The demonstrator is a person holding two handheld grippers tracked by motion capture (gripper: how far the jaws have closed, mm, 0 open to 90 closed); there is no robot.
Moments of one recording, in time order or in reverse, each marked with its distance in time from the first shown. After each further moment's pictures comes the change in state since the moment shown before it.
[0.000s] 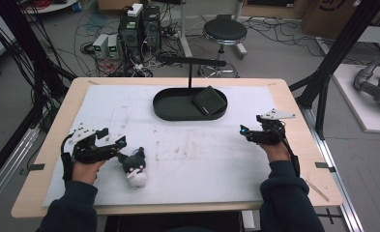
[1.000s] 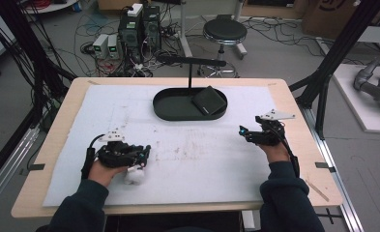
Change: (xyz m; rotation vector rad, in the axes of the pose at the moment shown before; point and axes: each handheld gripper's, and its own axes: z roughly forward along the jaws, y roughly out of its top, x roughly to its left) left arm -0.016 -0.006 0.046 0.241 -0.364 0.085; right arm 0.002 -0.001 -0.001 -0.004 0.012 0.014
